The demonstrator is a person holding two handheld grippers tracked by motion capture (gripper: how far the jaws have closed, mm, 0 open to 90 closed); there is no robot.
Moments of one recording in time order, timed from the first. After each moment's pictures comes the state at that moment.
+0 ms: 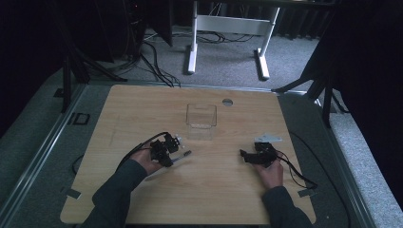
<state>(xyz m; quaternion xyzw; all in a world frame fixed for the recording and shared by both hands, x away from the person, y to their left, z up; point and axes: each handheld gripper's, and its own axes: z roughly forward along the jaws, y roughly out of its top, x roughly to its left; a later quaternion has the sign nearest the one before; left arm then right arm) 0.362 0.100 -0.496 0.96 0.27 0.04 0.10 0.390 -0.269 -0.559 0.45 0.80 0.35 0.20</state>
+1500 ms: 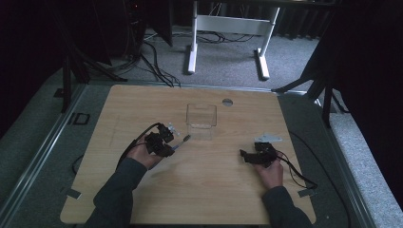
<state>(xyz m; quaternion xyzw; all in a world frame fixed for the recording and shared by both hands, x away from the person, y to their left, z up) 0.368 0.115 -0.473 0.92 0.33 0.08 0.20 0.390 -0.269 -0.559 0.45 0.80 0.35 0.20</state>
